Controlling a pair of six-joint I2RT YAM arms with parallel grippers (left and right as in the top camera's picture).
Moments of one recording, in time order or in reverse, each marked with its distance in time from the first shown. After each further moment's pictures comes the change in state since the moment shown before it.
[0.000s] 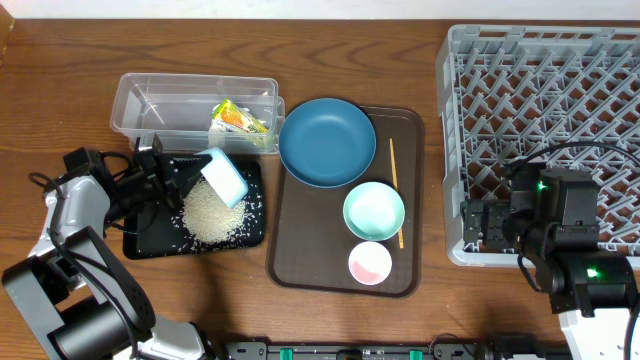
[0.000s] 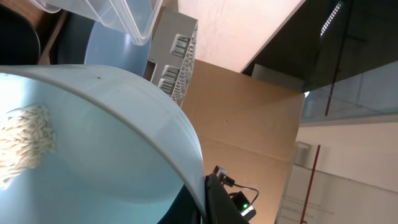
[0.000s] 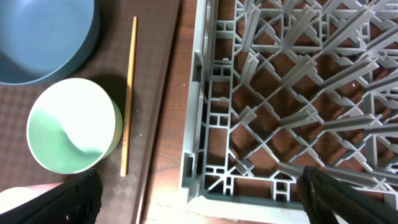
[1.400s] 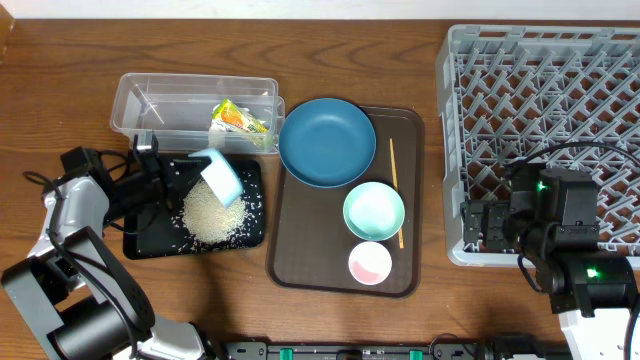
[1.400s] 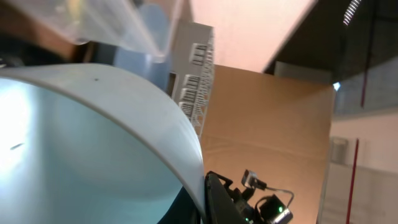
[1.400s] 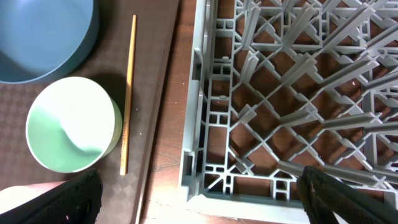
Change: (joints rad) left arm 0.008 0.000 -0.003 0.042 -0.088 0.092; right arm 0.000 0.000 0.000 -0.005 0.001 0.000
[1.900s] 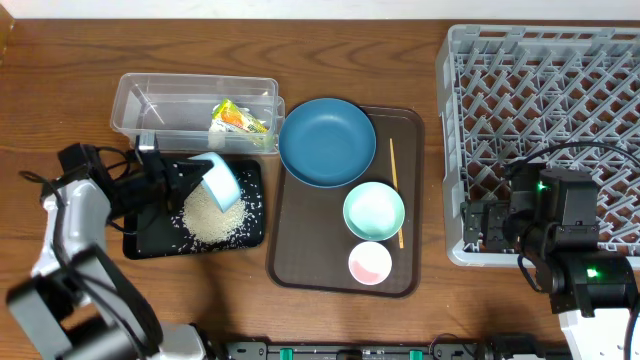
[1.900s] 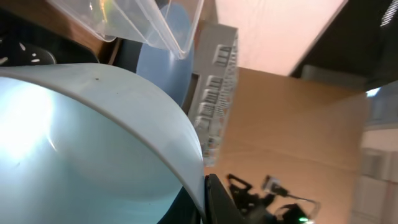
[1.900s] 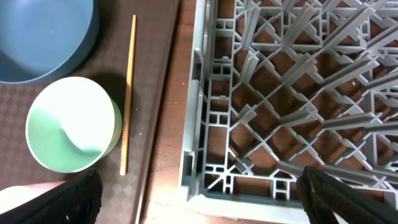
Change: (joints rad) left arm -0.026 -0.097 0.000 -0.005 -0.132 -0.029; right arm 0.000 0.000 0.000 0.000 0.000 0.000
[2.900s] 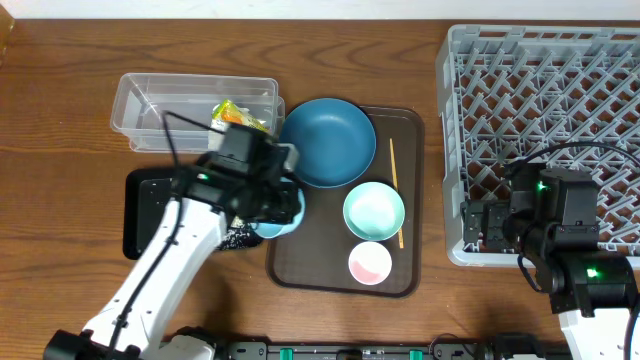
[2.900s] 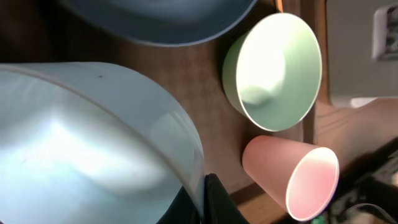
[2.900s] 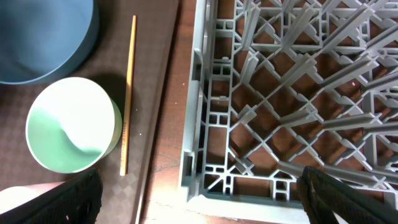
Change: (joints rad) left arm -0.858 -0.244 0.000 0.035 -0.859 -0.046; right arm 0.000 0.000 0.000 0.002 0.000 0.000
